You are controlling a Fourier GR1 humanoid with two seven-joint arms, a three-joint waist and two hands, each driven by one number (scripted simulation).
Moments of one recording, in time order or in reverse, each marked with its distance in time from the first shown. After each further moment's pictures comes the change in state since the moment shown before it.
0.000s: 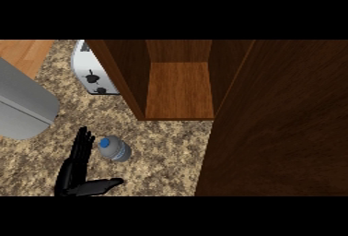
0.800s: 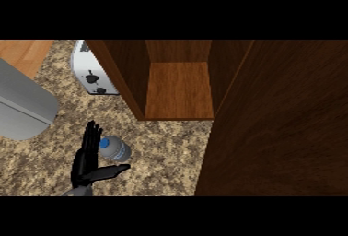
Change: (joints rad) left arm -0.251 -0.001 0.102 0.474 0.030 -0.019 -0.306; right arm -0.013 -0.034 0.015 -0.002 0.002 -0.043 0.006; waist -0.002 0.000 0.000
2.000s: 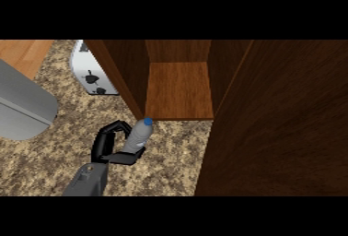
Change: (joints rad) left arm -0.243 0.009 -0.084 0.244 -0.156 0.063 -0.254; right arm 0.022 -0.031 0.050 0.013 -0.006 -0.038 -0.052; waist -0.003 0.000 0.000
